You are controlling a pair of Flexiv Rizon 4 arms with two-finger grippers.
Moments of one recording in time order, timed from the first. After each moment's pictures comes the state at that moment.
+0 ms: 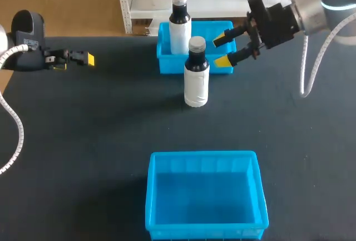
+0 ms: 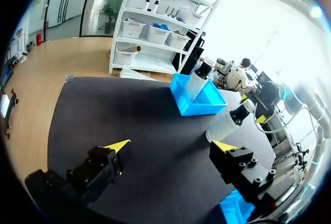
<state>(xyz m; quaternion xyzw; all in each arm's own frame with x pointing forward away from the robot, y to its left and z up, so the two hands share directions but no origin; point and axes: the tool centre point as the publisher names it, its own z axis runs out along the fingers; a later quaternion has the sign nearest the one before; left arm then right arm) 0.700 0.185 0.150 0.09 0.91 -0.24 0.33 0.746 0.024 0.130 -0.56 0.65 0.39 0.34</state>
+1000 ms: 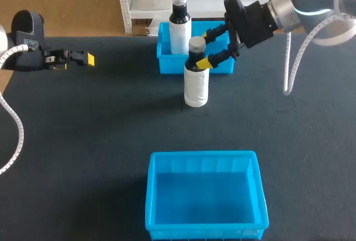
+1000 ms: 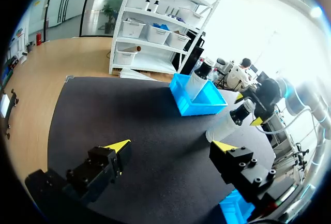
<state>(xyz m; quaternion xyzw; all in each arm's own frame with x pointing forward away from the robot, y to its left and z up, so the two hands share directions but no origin) 0.700 0.185 0.150 0.09 0.91 -0.24 0.33 0.748 0.065 0.127 -0.59 0.65 0.36 0.32</state>
